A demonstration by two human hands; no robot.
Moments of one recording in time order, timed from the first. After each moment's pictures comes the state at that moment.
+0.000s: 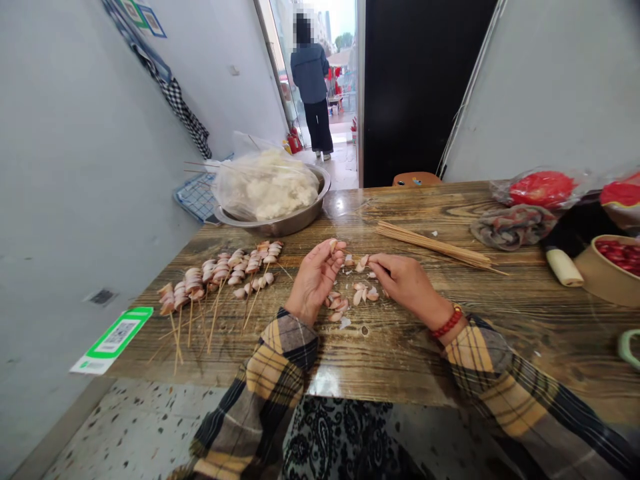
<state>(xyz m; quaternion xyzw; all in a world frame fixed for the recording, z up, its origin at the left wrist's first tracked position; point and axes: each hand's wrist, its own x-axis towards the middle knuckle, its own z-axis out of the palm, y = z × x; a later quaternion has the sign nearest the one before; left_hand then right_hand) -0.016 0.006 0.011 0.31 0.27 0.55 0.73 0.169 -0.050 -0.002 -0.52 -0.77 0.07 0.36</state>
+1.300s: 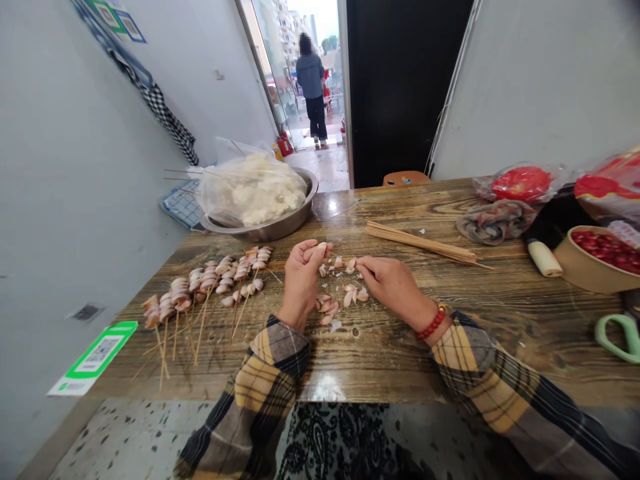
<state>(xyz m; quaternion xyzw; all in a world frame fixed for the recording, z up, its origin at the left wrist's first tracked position) -0.009 0.004 0.010 0.47 0.36 0.61 0.53 0.160 -0.057 0.005 -0.57 -0.76 0.04 0.32</state>
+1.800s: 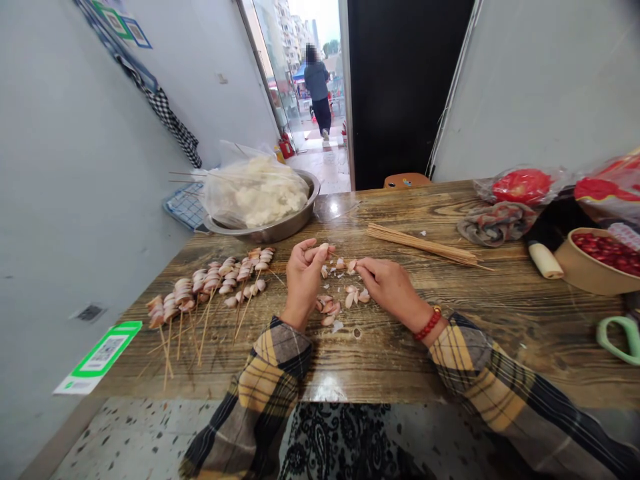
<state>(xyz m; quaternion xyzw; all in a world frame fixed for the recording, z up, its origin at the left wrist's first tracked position) -0.009 0.001 0.014 0.50 0.36 0.61 0.49 0.155 -0.053 -0.004 -0.56 -0.75 0.07 0.36</state>
